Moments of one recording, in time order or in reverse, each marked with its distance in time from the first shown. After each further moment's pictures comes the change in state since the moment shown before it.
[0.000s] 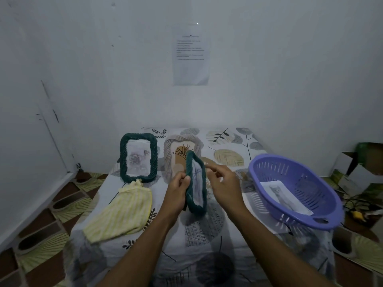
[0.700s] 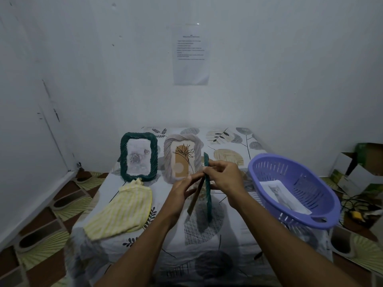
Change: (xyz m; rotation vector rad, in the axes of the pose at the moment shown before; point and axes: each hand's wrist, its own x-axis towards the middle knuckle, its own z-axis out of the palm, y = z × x) left_hand -0.013 0.010 0.002 -0.078 -0.192 0.026; right_hand 0.025 -0.002 -0.007 0.190 -0.115 0.306
